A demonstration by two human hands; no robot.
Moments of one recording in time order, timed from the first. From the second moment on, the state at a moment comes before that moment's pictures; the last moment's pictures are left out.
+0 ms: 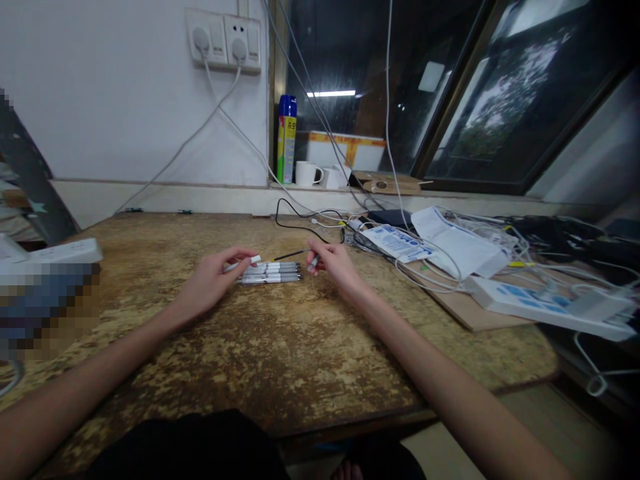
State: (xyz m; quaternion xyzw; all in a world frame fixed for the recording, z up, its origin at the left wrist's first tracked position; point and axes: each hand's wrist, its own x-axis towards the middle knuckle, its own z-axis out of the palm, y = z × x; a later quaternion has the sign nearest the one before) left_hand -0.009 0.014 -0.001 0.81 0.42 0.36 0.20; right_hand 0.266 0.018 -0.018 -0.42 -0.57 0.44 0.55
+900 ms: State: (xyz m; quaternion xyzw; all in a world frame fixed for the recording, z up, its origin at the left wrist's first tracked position) left_hand -0.008 0.015 0.002 0.78 0.46 0.39 0.17; right_hand 0.263 0.014 -0.012 -0.44 -0.57 0.41 0.56
